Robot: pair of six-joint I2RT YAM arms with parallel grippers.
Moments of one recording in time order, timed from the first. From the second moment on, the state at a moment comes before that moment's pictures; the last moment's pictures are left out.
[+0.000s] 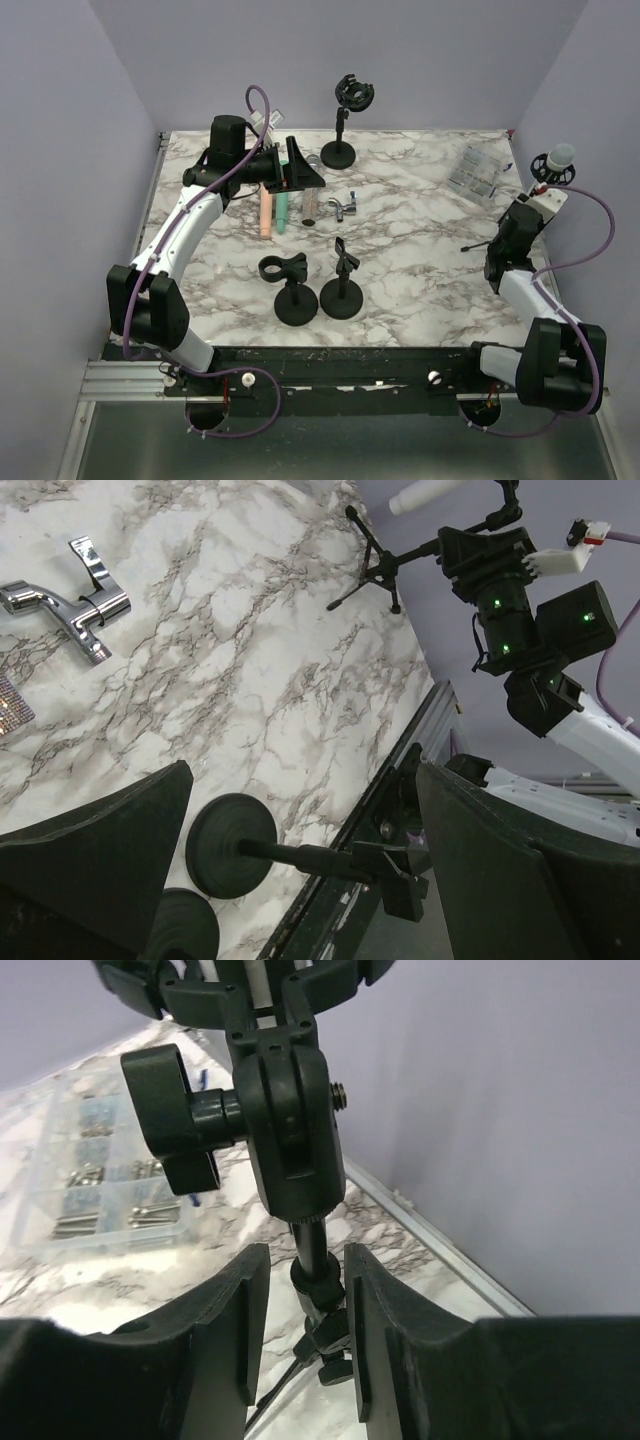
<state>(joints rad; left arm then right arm) -0.26 1.55 1.41 -0.36 0.85 -0.52 -0.15 1.19 0.51 0.52 0.58 0.12</state>
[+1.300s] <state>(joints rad) -0.26 1.54 1.41 -0.39 0.83 -0.50 -0.11 1.02 0.43 0.32 0.50 0.28</state>
